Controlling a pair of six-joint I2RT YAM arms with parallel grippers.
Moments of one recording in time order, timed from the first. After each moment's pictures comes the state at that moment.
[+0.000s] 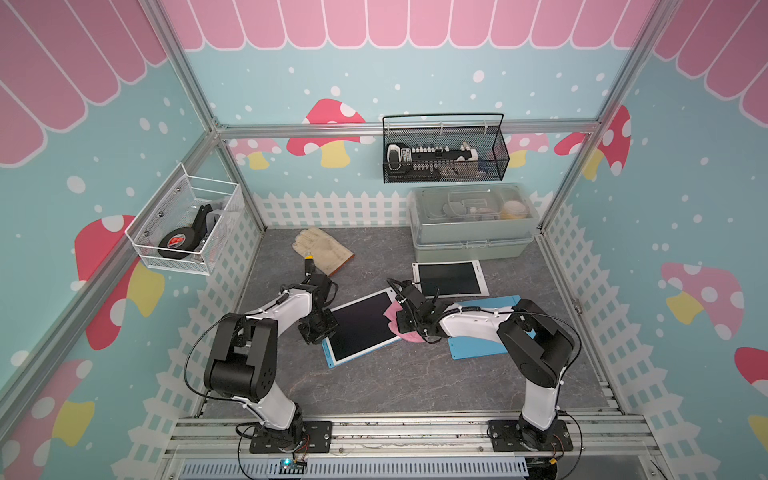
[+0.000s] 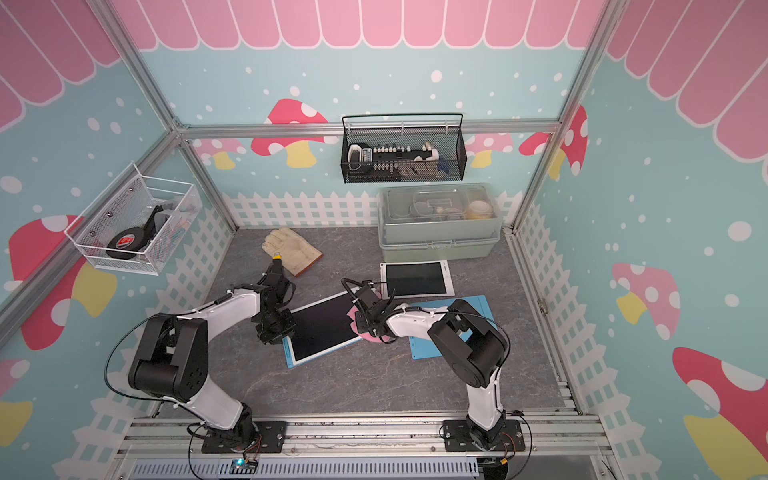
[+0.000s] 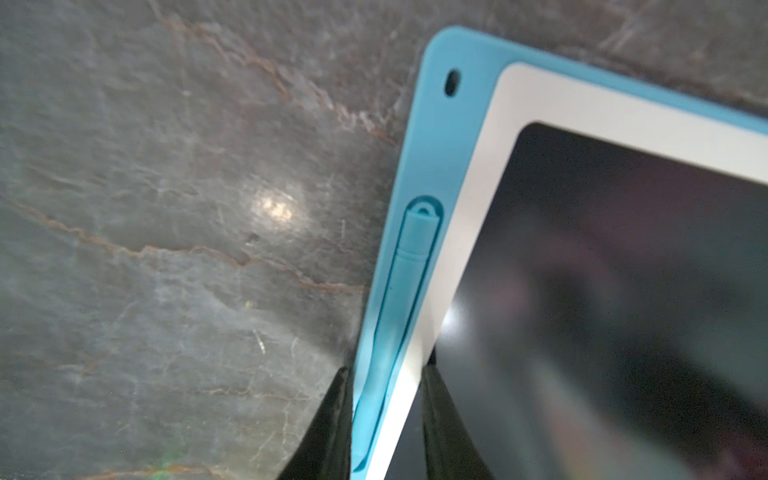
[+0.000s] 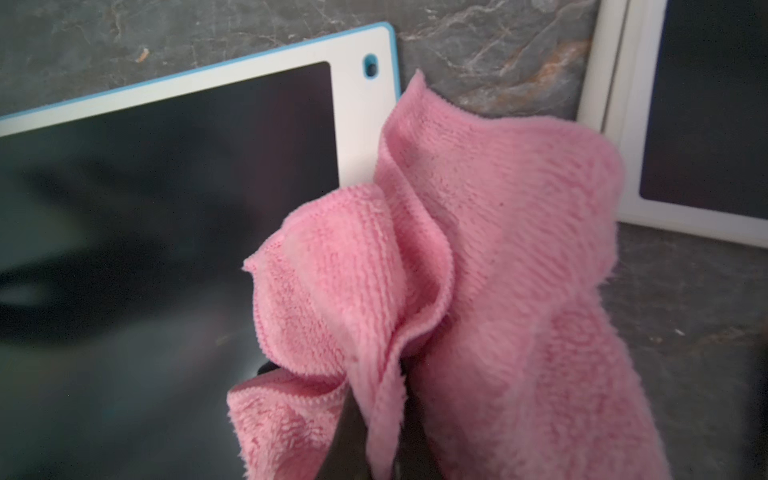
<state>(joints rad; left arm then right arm) -0.15 1.64 0.94 -0.85 0.03 -0.77 0.86 1.89 1.11 -0.20 0.15 0.52</state>
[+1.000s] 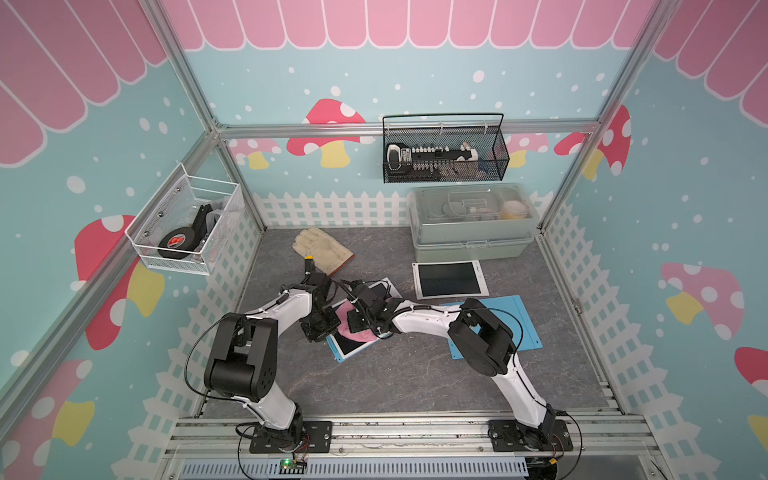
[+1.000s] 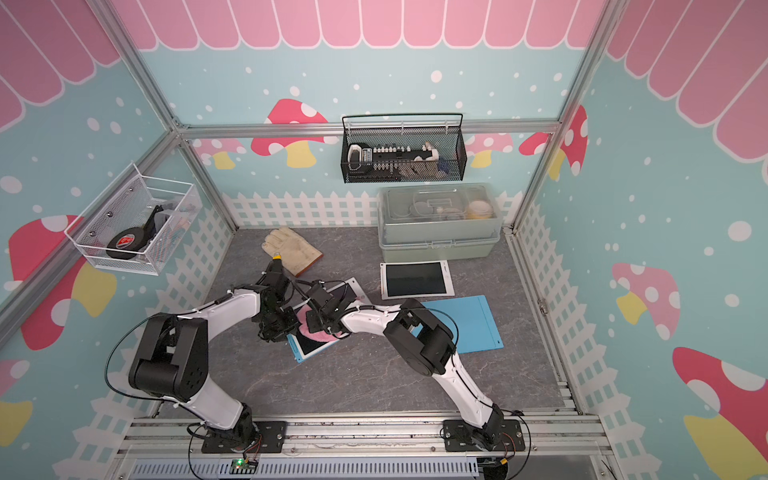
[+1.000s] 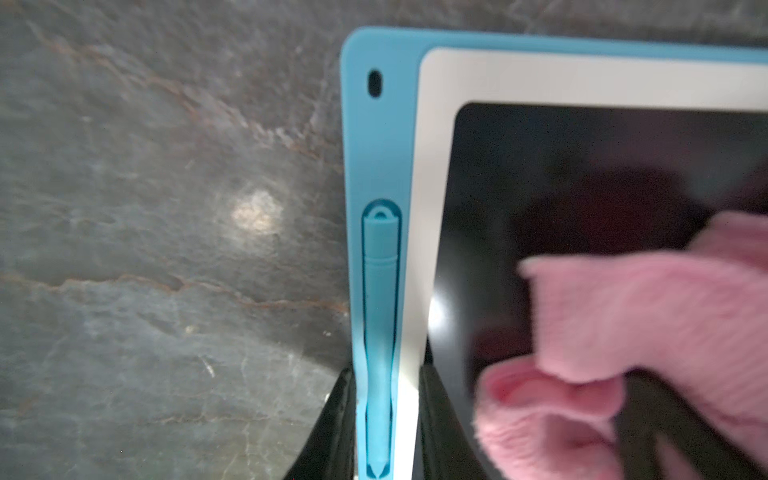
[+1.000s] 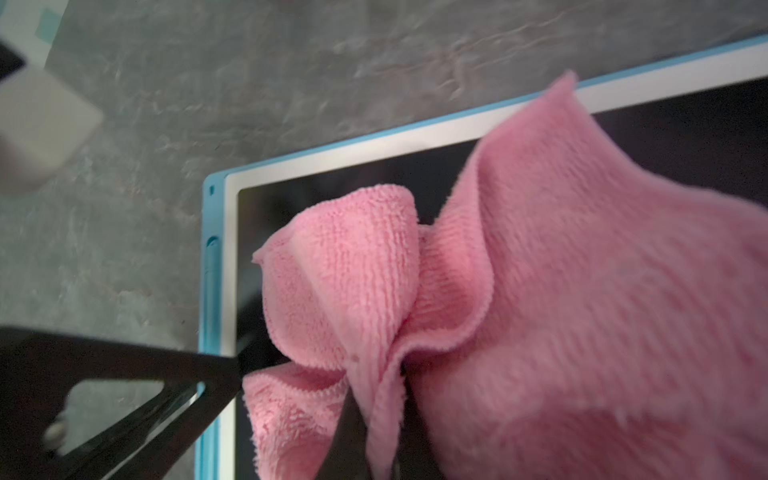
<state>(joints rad) -0.15 1.64 0.93 -0.79 0.09 -0.73 0.94 2.26 1.62 -0.24 0.01 0.59</state>
